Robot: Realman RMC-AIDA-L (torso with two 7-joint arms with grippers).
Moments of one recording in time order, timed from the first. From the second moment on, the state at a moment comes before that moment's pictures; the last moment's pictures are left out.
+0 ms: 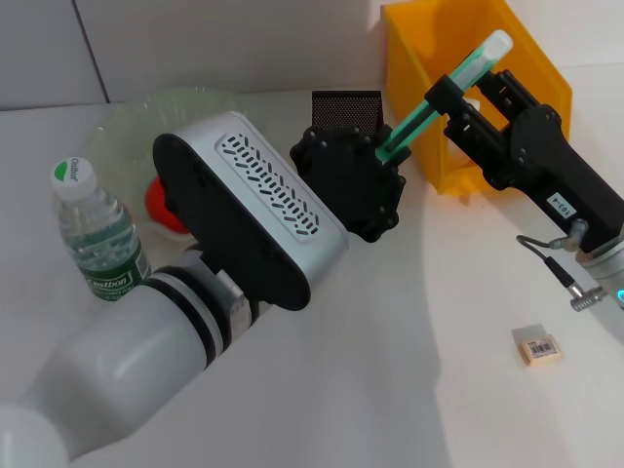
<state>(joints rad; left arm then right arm) -0.18 -2.07 2.31 1.46 1.78 -0.02 -1.65 0.52 2.08 -0.25 0.00 -1.62 -1.77 0.76</state>
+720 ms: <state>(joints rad) -0.19 -2.07 2.33 1.47 1.78 -0.01 -1.65 0.52 2.08 -0.31 -0.05 -1.63 -1.75 0.79</state>
